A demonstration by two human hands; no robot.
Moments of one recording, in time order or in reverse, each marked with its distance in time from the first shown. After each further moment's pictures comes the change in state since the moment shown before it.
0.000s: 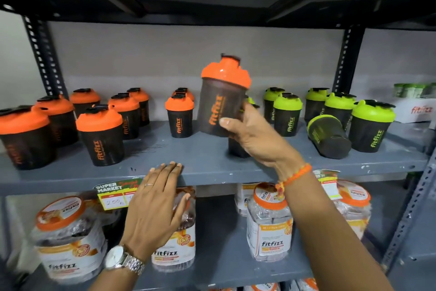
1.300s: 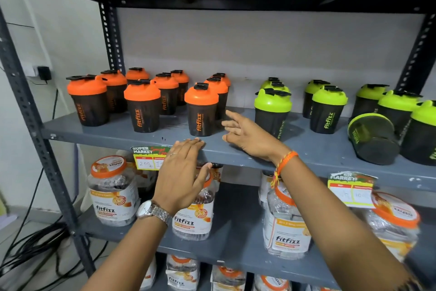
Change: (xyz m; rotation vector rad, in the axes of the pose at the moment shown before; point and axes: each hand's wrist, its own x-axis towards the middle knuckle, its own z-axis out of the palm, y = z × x) left_hand -0.005 0.012 -0.004 -0.120 0.046 -0.199; right_hand 0.025 0.081 0.014 -0.418 -0.395 0.209
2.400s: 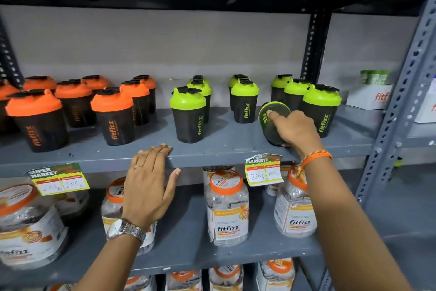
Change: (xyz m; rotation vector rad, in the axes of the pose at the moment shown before) left_hand 0.011 0.094 0.054 -0.006 0.093 0.142; right_hand -0.177 0.027 -0.174 -0.383 0.908 0.616
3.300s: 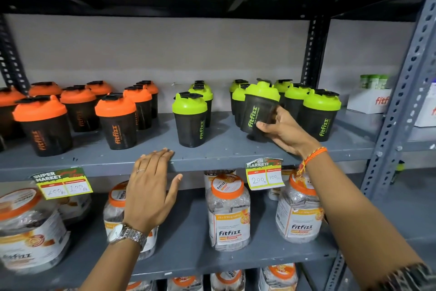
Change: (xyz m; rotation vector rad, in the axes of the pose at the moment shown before) left_hand 0.002 0.001 -0.003 -0.012 -0.007 0.009; right_hand 0.035 0.015 0.026 0.966 -0.566 -0.177
